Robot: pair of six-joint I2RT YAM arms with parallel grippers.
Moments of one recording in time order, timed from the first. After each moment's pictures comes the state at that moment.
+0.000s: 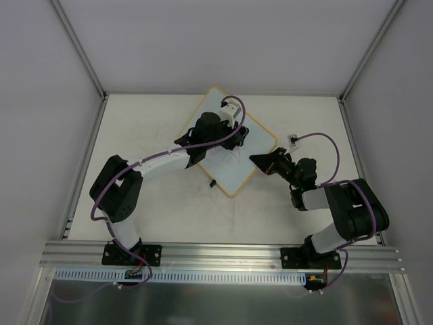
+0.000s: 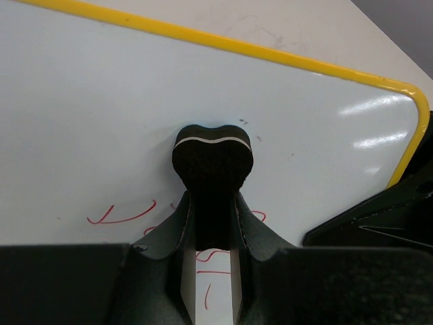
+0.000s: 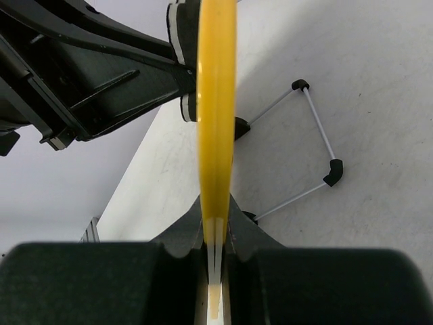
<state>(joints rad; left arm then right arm) -0.71 1.77 1.24 0.19 0.12 -0.18 0.28 1.54 0.32 1.22 -0.53 0.83</state>
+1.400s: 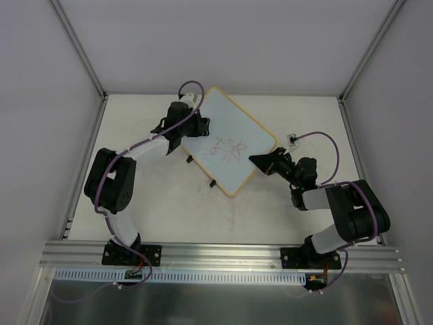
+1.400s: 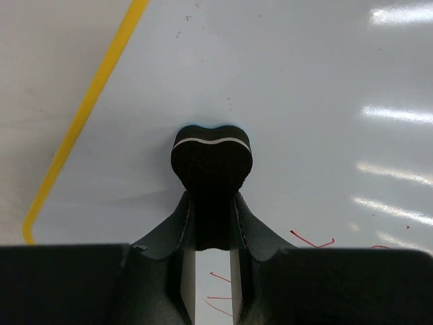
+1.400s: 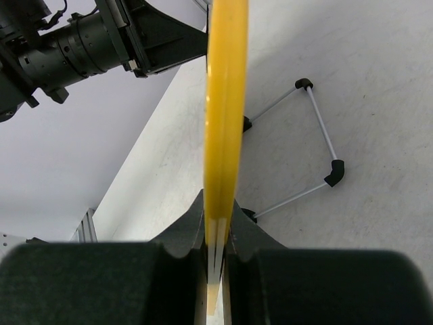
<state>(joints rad) -0.41 1.80 1.19 0.12 0.12 -0.40 0.28 1.52 0.33 1.19 -0.56 0.78</state>
